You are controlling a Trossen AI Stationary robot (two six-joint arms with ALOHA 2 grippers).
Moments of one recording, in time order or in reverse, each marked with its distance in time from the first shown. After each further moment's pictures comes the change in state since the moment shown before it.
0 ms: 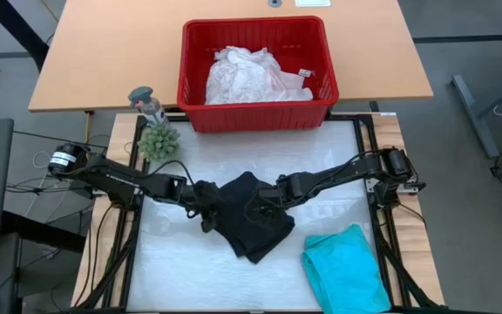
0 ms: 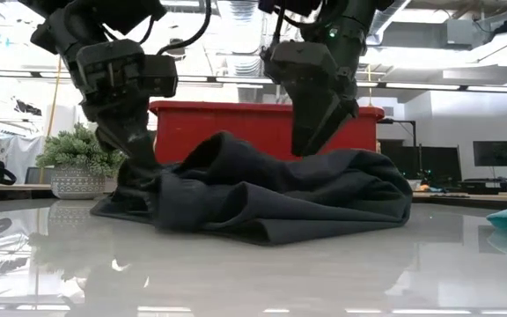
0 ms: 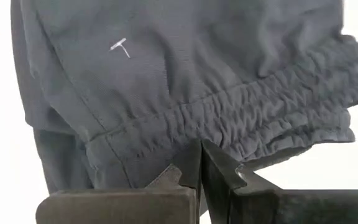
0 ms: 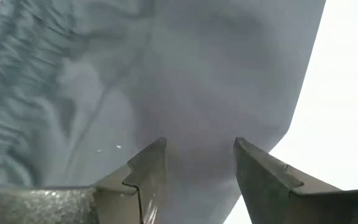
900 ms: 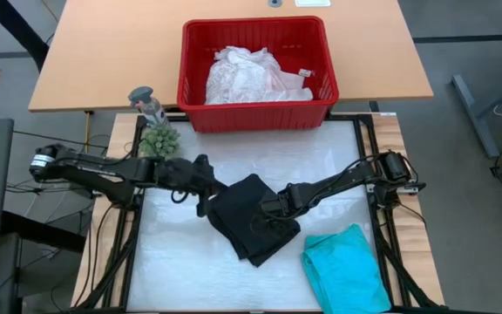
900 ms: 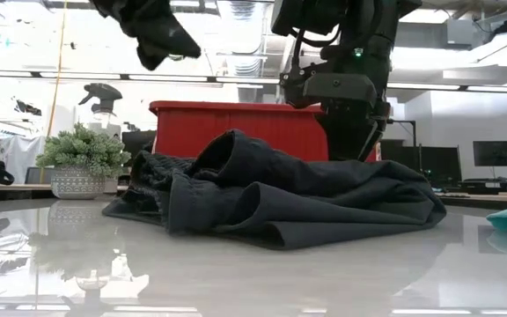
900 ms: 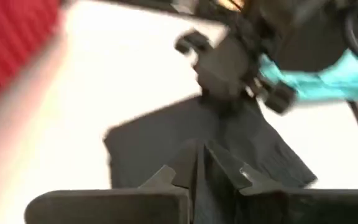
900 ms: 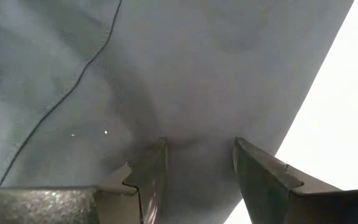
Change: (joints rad) left arm 0.090 -0.242 0.170 -0.046 -0.046 0.354; right arm 0.064 0.025 -0.063 -0.065 -0.002 0.057
